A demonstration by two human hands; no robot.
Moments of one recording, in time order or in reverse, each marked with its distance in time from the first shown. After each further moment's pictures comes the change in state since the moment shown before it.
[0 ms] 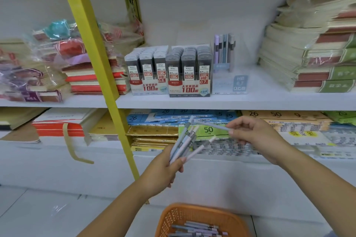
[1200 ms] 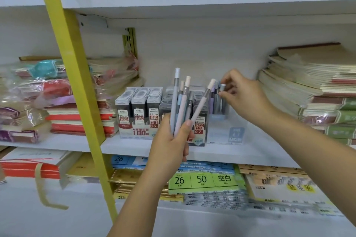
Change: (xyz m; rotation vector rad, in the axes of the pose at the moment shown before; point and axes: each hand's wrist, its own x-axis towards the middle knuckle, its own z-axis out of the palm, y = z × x) left_hand 0.080 0.159 -0.033 -0.374 0.354 0.288; right_hand 0.124 -0.158 -0.030 -0.739 0.310 -0.632
